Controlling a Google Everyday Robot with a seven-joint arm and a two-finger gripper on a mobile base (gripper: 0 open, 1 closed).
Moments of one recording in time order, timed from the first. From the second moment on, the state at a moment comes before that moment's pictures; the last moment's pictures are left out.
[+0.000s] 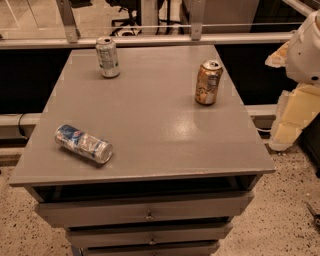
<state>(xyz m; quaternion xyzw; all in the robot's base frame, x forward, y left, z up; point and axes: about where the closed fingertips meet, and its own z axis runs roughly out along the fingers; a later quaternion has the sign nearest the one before) 0.438 -0.216 0.978 -0.60 0.78 -0.04 0.16</state>
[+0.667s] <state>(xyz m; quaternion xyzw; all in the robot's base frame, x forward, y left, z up) 0.453 -0.203 0.973 -0.61 0.78 -0.03 0.18</state>
